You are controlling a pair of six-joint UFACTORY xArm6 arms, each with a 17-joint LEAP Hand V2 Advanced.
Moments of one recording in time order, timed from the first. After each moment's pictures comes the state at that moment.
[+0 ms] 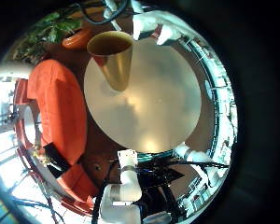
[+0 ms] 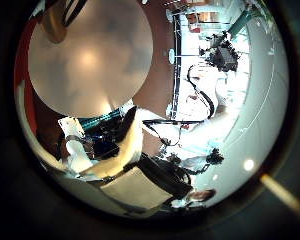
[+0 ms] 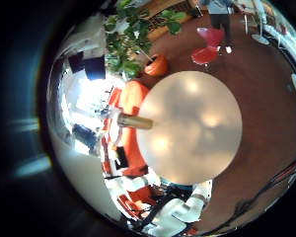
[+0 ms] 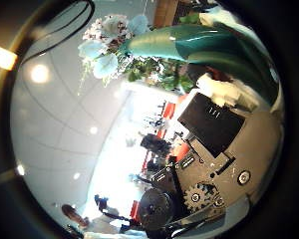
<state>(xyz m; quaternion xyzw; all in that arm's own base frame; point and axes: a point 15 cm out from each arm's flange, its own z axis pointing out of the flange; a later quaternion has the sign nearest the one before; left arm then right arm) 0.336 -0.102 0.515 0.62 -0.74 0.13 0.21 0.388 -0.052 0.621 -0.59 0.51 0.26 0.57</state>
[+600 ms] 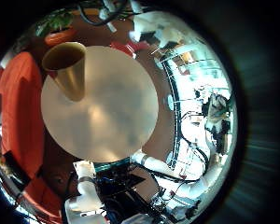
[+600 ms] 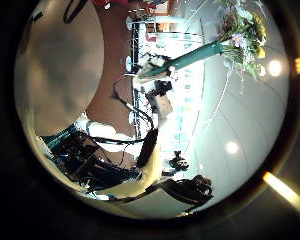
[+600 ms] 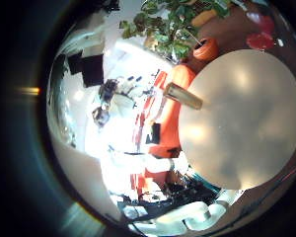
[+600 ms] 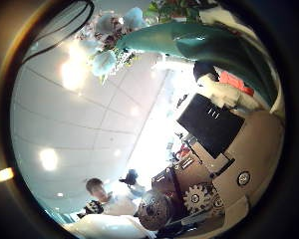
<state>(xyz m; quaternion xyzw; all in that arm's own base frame) 0.340 -0.145 0.536 0.57 -0.67 0.30 0.36 0.331 0.062 0.555 -0.63 0.38 0.38 0.57</state>
